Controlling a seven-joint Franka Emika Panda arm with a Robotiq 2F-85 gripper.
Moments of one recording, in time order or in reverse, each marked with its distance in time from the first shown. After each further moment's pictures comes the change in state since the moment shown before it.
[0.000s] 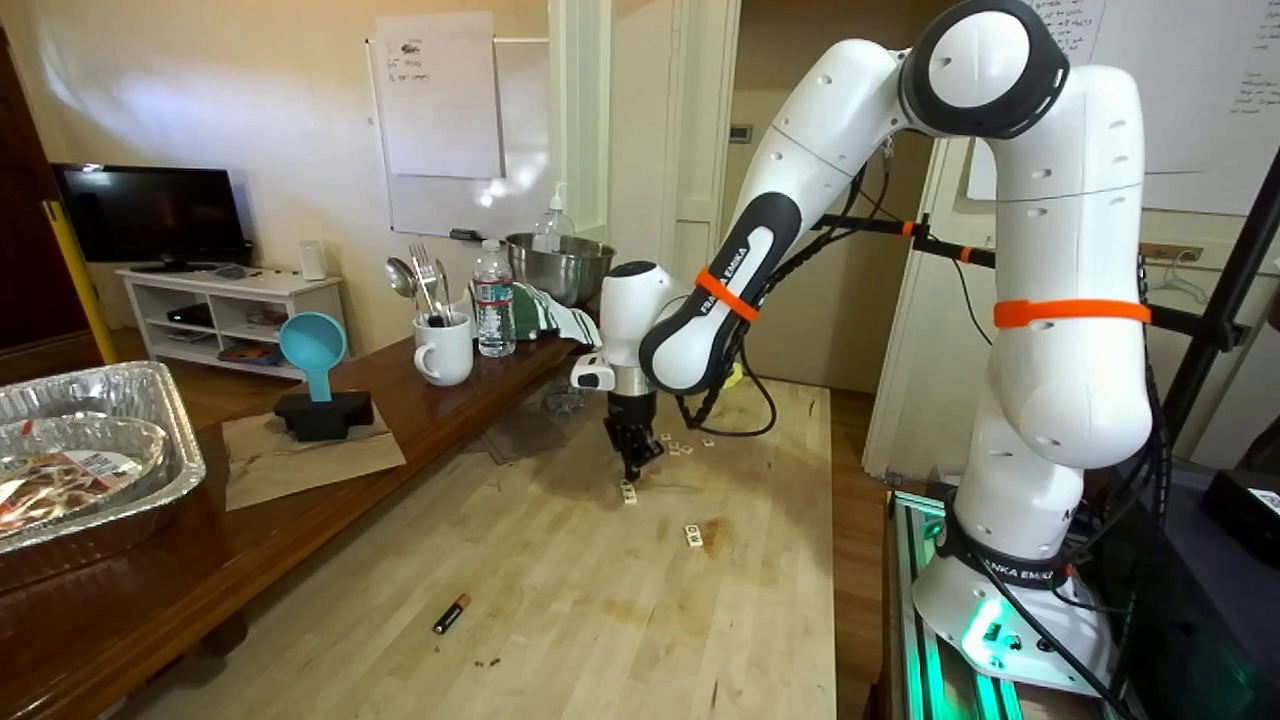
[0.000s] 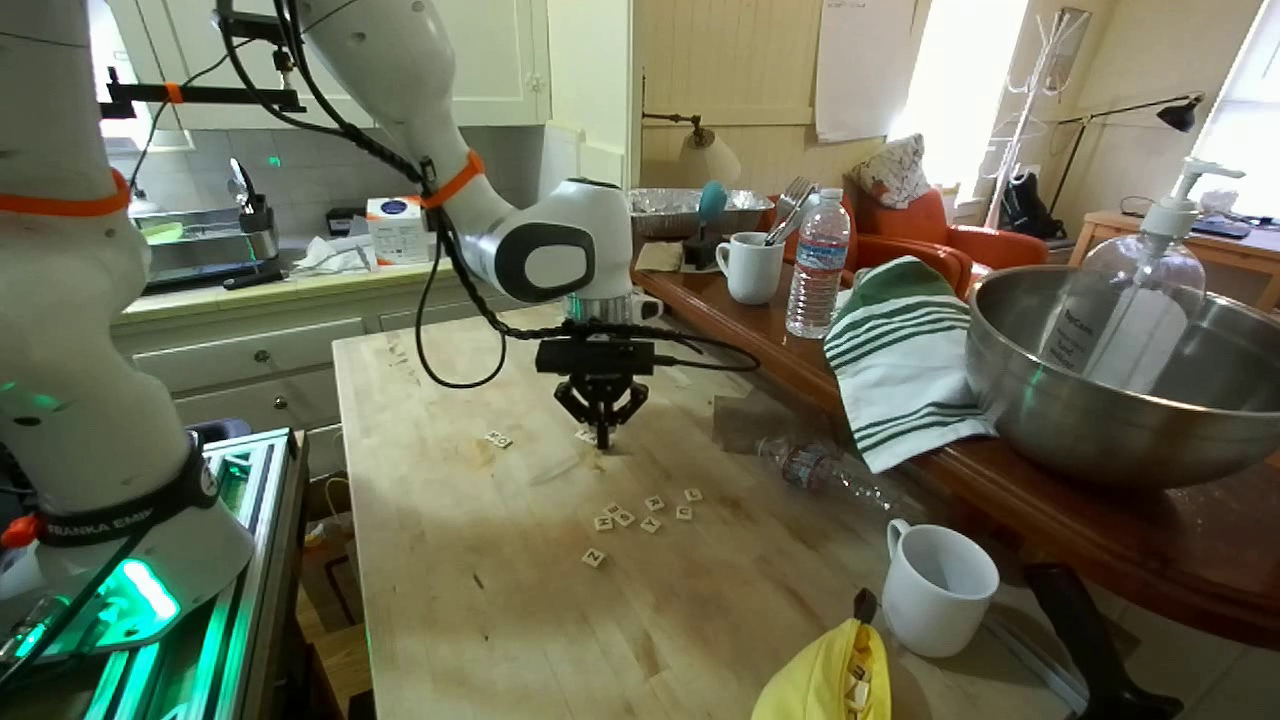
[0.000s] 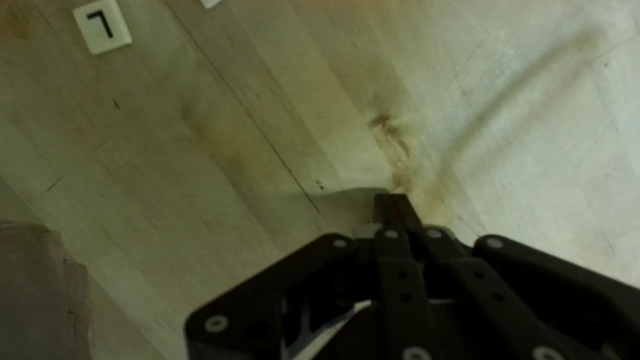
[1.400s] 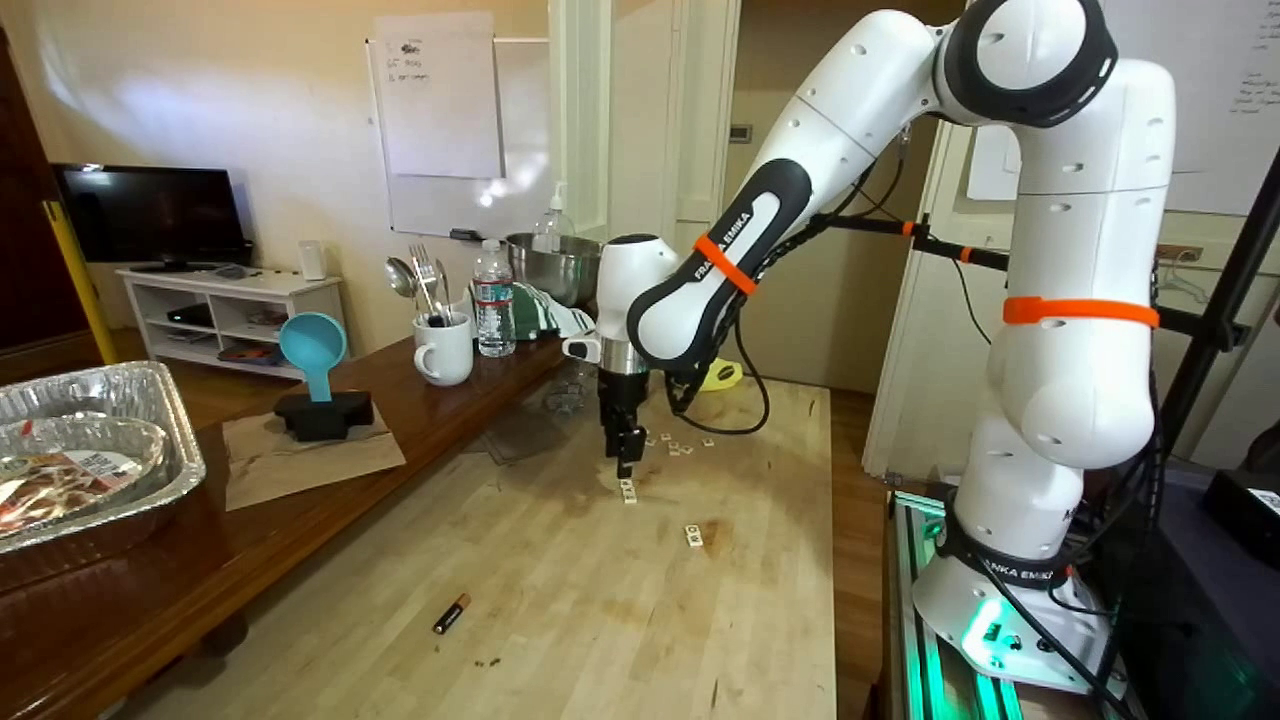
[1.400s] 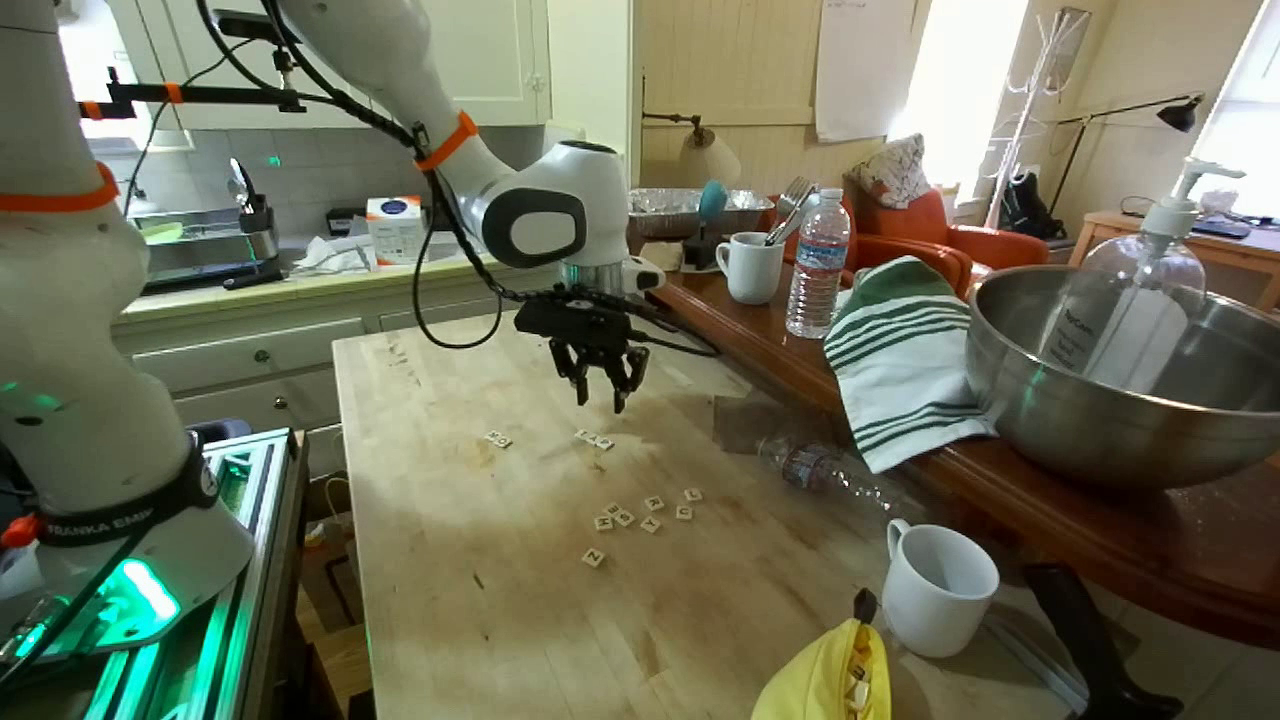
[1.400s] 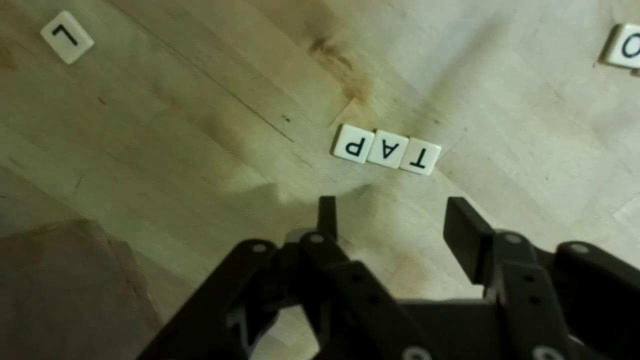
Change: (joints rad) arm 0.015 -0.089 0.040 -0.004 0.177 -0.042 0.203
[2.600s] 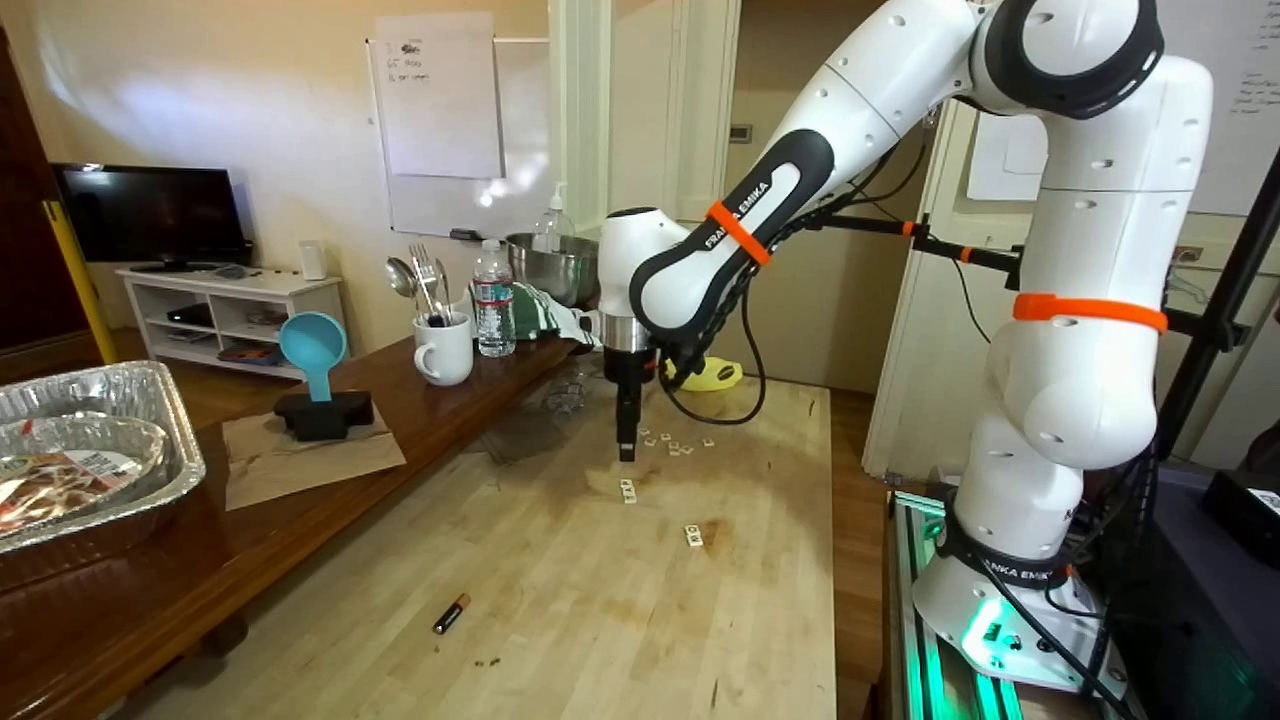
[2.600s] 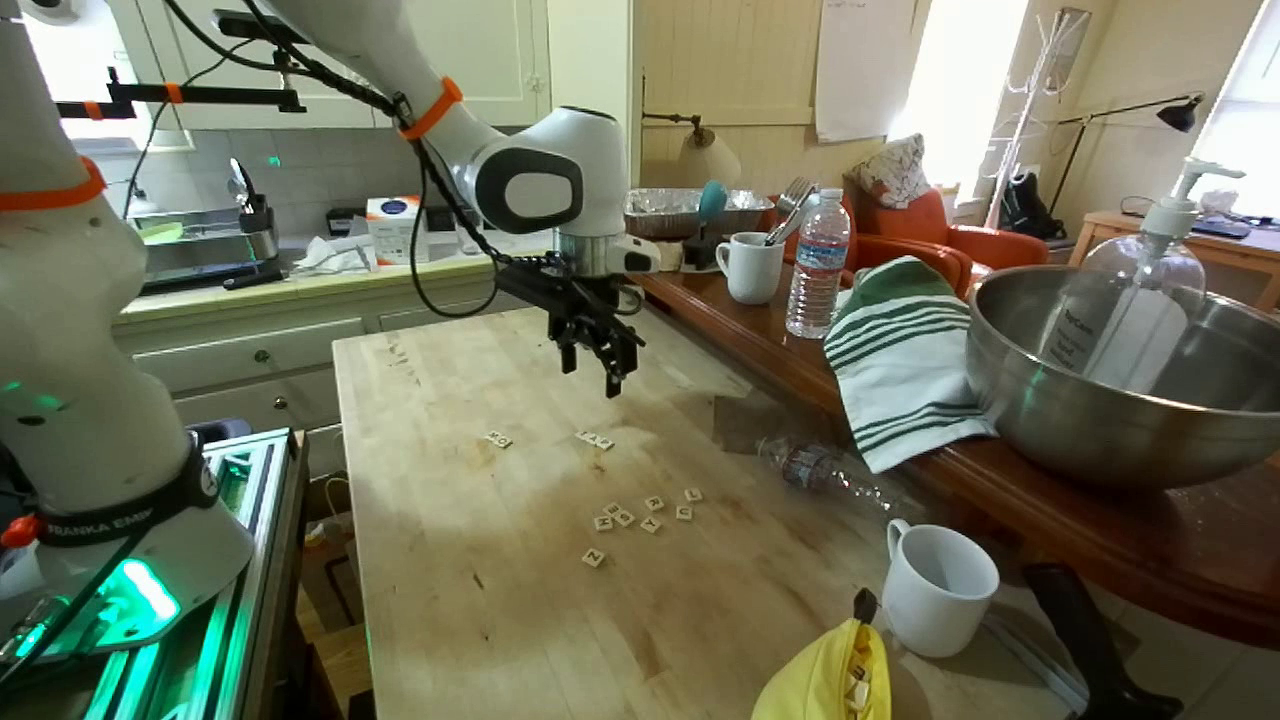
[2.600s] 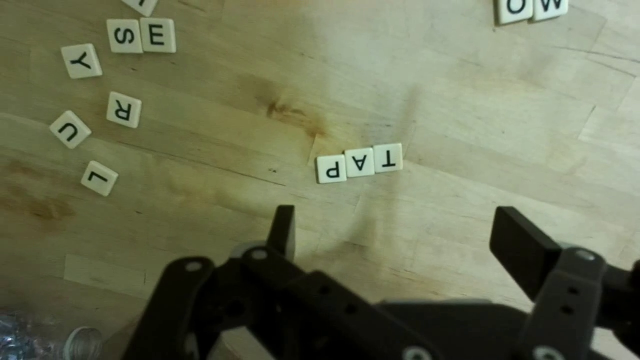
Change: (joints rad) arm 0.018 -0.091 -0.018 0.006 -0.003 -0.146 0.390
